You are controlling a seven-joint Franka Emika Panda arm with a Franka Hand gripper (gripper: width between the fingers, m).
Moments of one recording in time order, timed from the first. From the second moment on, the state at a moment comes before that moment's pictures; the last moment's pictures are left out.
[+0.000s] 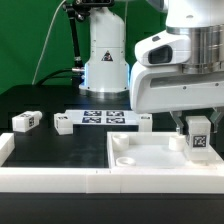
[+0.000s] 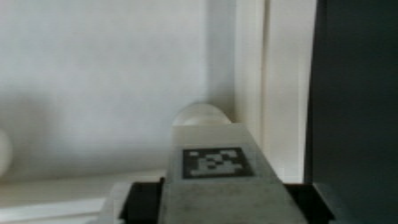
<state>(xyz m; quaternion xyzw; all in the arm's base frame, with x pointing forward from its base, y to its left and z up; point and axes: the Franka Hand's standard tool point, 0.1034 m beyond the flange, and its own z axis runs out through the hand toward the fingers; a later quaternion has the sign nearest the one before) 0.619 0.118 0.076 -1.00 0.06 0.04 0.05</state>
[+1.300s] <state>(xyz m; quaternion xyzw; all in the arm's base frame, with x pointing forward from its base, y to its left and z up) 0.621 0.130 0.074 -0.82 0.57 0.04 0.05</state>
